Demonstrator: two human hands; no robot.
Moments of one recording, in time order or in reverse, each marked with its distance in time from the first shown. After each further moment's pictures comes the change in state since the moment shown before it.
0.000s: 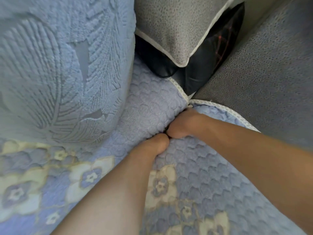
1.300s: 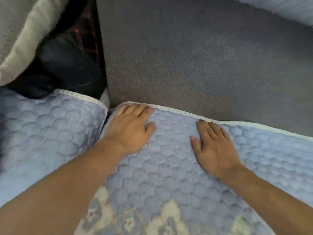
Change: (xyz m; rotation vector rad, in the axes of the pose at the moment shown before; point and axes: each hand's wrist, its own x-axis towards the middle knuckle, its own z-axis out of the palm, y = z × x) left_hand -0.004 0.121 0.074 1.162 0.318 1.031; right_hand -0.119 0.126 0.253 0.612 0.705 0.694
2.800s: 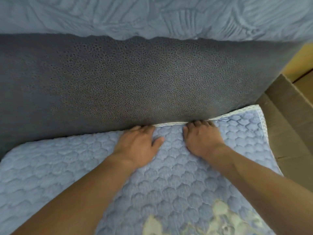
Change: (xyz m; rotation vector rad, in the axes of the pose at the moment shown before) left_hand 0.070 0.267 0.012 -0.035 -0.102 0.251; right_hand -0.028 0.220 0.002 -0.149 -0.073 0.224
